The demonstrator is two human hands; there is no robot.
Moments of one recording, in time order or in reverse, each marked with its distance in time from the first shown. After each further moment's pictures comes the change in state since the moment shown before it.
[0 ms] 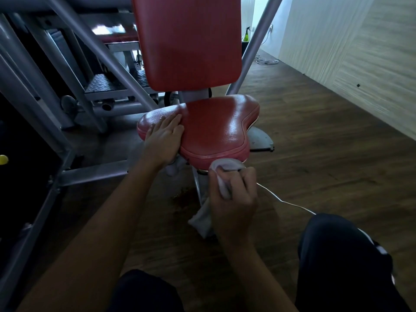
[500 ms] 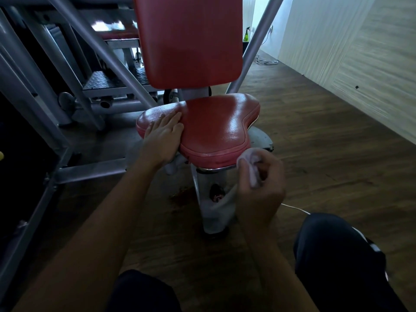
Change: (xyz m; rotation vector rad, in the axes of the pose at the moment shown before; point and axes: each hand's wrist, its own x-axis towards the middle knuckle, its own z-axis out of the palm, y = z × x) left_hand -0.002 -0.003 0.002 0.000 0.020 0.013; right_hand 0.024 0.022 -0.016 0.057 0.060 0.156
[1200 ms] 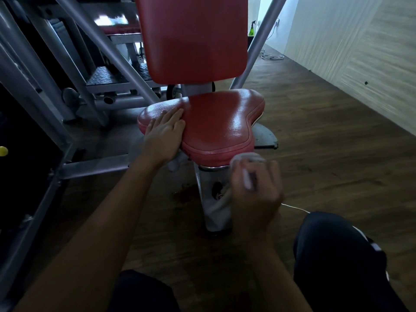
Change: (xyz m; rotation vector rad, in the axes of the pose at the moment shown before) left_hand 0.010 -0.008 0.013 -0.133 0.030 -0.073; right_hand -0.006 -0.004 0.004 -0.070 0.006 -0.130
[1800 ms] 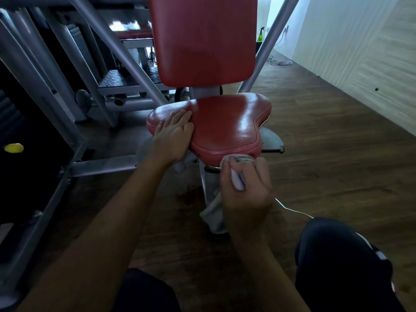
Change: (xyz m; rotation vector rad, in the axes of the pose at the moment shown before) left_hand -0.005 0.001 -0.002 0.151 -0.005 0.084; right_hand -0.003 -0.019 0.006 0.094 -0.059 -0.101
